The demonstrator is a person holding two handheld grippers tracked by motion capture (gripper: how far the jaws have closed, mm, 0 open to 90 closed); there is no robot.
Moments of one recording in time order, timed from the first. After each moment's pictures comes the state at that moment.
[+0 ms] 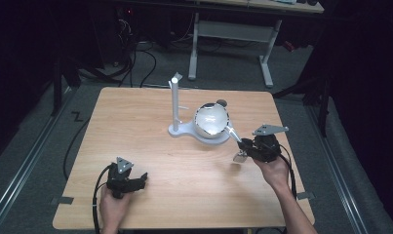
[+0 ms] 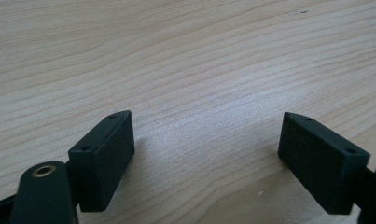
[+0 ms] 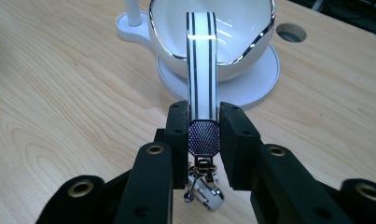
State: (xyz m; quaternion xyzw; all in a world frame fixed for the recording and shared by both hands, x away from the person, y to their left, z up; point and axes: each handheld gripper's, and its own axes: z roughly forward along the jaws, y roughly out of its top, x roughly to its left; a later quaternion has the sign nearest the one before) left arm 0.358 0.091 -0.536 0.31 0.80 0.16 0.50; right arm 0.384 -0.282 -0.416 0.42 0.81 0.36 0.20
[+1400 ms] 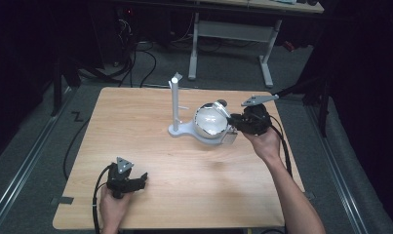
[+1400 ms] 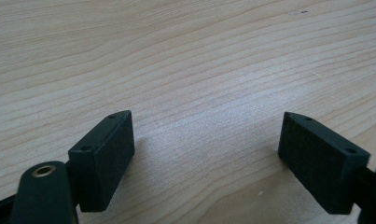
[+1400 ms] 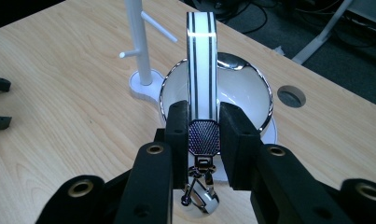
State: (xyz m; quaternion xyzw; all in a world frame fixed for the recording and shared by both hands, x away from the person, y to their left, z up) left arm 0.358 0.091 -0.536 0.31 0.80 0.16 0.50; right arm 0.435 -0.245 -0.356 0.39 0.82 0.37 0.20
